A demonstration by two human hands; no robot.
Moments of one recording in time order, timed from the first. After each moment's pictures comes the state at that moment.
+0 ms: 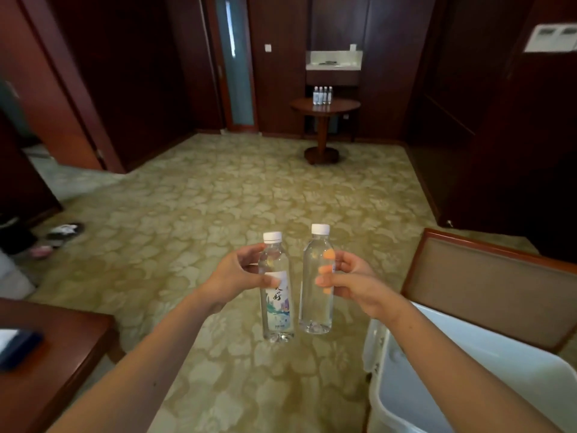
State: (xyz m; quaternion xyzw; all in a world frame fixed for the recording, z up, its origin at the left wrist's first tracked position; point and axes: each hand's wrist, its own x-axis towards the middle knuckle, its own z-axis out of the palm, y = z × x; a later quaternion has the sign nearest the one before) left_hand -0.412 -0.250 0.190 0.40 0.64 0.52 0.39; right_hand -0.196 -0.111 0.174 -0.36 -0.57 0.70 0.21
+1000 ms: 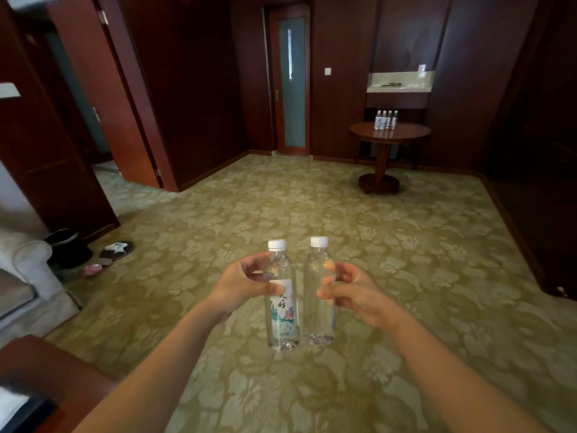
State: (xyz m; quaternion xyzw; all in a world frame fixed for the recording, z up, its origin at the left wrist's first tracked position) left_hand -0.688 -0.089 0.205 0.33 0.68 0.56 0.33; right_hand -0.504 0.086 0.179 -0.29 -0.61 0.72 0.16
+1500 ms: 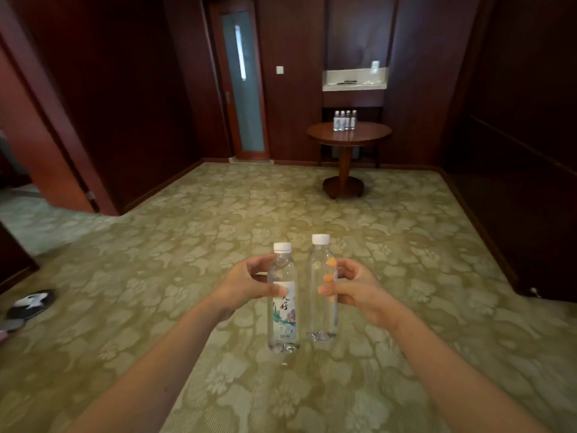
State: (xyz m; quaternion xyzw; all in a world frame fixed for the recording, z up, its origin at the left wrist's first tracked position) left_hand -0.805 0.239 0.193 0.41 0.66 0.49 0.39; right_hand -0.588 0.376 0.177 -0.35 -0.59 0.69 0.22
